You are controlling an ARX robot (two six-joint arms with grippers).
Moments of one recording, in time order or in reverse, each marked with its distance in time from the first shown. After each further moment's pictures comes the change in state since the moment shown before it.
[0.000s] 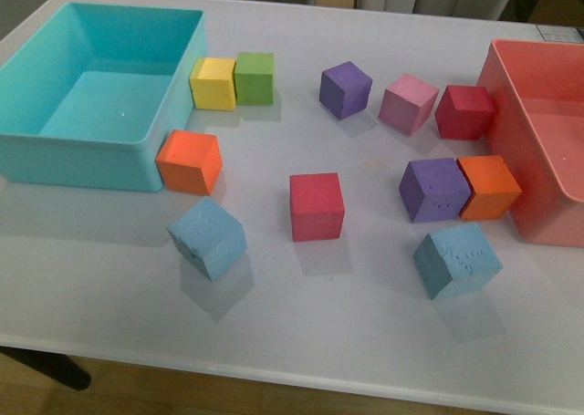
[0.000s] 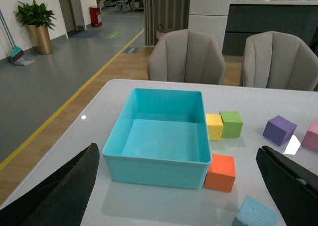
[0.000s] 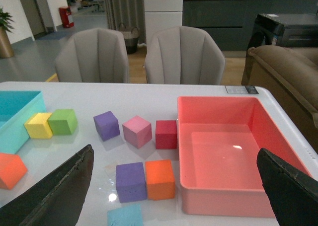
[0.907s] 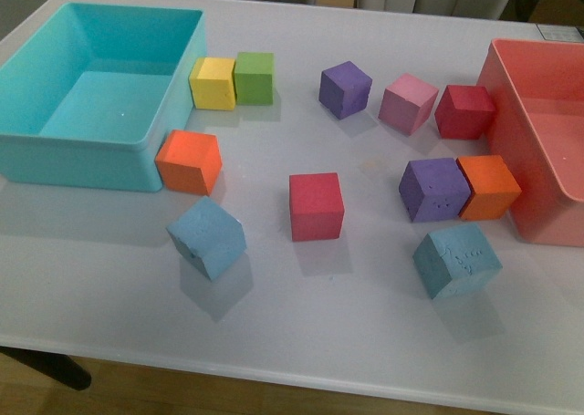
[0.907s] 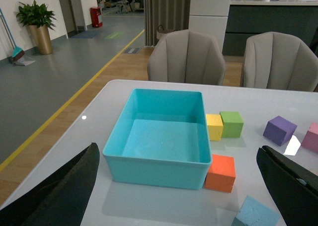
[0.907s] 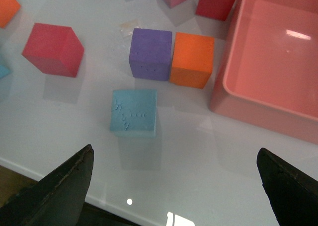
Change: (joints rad) left arm 0.000 0.000 0.000 0.000 0.000 0.000; right arm -0.011 1.220 0.327 0.176 -0.156 -0.261
